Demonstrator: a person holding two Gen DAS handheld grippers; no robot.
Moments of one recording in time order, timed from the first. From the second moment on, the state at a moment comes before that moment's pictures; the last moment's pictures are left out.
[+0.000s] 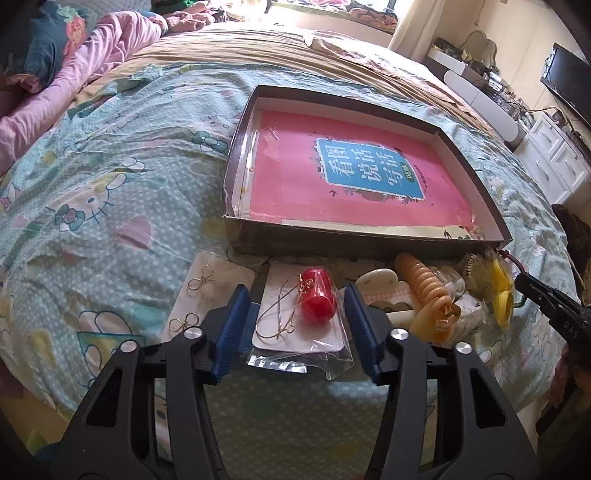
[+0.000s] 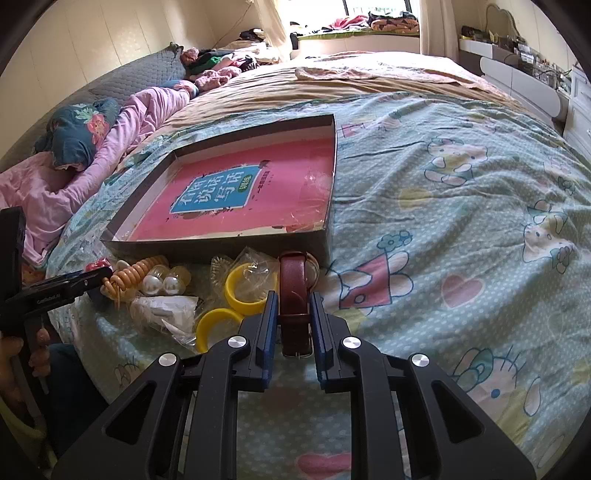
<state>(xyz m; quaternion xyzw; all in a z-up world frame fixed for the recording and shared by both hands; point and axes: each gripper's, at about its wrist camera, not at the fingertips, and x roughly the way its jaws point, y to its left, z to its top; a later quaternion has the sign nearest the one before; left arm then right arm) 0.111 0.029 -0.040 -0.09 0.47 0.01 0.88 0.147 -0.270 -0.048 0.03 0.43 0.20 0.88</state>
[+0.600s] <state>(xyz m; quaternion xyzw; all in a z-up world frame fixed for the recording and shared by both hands) 0.117 0.027 -0.009 -0.10 0.43 -0.02 0.90 0.153 -0.293 -0.012 0.02 0.36 0.18 0.92</state>
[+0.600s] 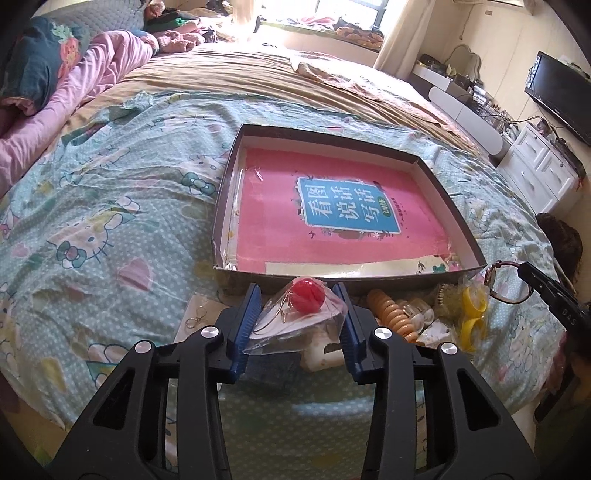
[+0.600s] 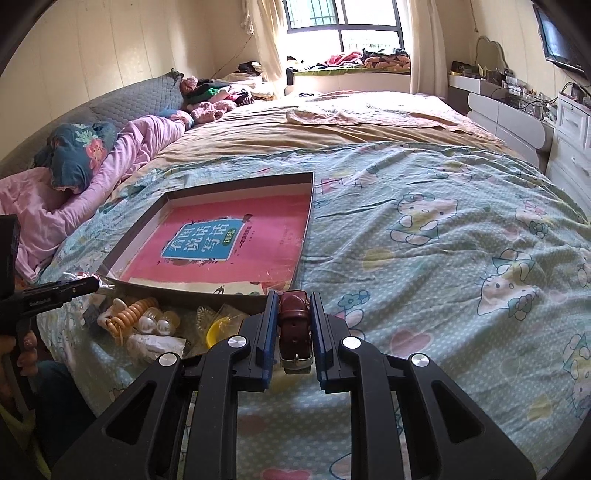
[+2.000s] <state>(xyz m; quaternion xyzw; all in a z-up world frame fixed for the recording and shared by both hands) 0.208 0.016 -0.008 -0.04 0.39 0.03 0.92 0.242 -0.230 -0.027 0.06 0.39 0.22 0.89</state>
